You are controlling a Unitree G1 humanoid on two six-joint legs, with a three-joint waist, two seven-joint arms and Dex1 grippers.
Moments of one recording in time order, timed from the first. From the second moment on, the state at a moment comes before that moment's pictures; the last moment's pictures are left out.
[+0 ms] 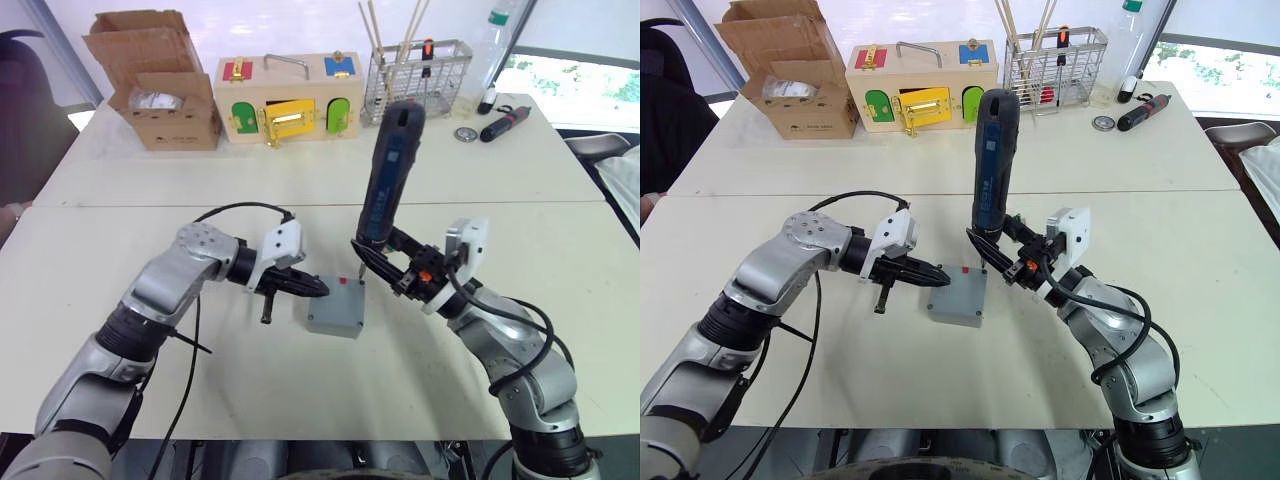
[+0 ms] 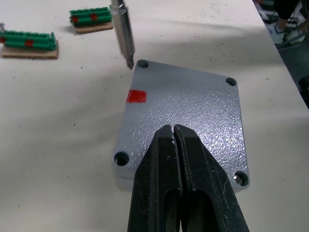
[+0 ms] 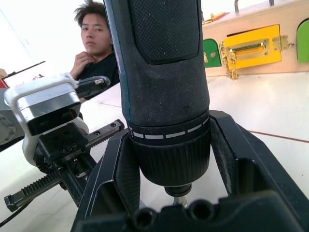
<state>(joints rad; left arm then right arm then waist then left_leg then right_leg) -0.62 0.61 -0.37 -0.09 -0.32 0.53 -1.26 -0.10 -0.37 0.01 -0.56 0.52 0.45 0.49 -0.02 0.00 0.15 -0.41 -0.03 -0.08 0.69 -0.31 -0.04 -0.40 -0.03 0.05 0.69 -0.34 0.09</state>
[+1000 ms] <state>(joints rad) -0.63 0.58 -0.37 -0.04 -0.29 0.45 -1.28 -0.05 -0.38 -0.01 -0.63 0.58 0.51 0.44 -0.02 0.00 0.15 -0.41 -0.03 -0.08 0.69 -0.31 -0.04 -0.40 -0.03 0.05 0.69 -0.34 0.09</state>
